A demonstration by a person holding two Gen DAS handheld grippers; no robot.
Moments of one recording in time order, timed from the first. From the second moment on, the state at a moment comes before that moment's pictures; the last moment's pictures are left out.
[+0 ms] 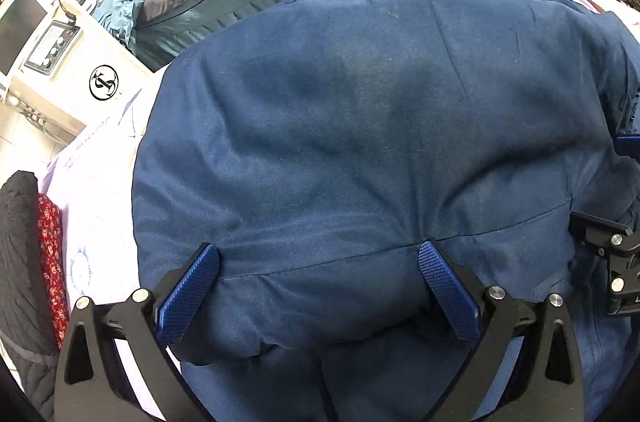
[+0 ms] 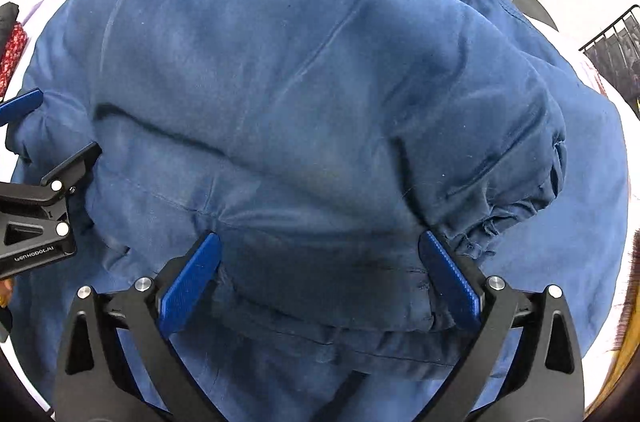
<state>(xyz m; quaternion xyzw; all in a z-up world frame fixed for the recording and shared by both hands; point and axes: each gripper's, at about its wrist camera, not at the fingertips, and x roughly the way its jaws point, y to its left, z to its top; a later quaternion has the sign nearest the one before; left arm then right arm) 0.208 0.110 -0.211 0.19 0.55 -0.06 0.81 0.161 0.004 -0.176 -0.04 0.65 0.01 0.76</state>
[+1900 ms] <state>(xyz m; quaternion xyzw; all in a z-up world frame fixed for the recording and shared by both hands) -0.059 0.303 -0.227 -0.24 0.69 -0.09 0.68 -0.171 -0.225 -0.185 0.44 0.66 0.04 0.60</state>
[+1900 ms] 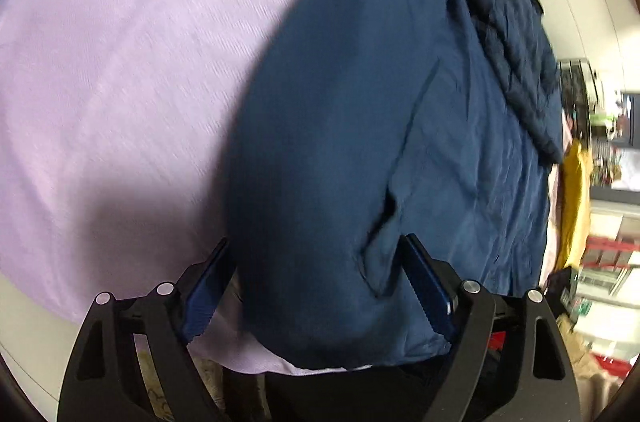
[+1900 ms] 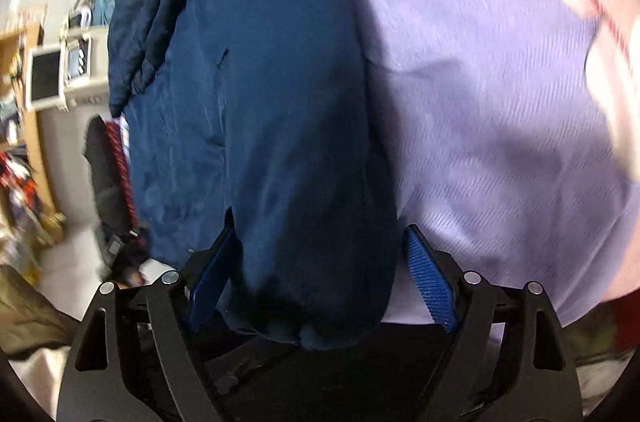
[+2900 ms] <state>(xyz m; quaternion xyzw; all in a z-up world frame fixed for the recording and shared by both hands) 0.011 0.237 -0.149 -0.17 0.66 -0.19 0.70 -0.114 -0.190 -0.139 0.33 0.72 0.09 0.60</state>
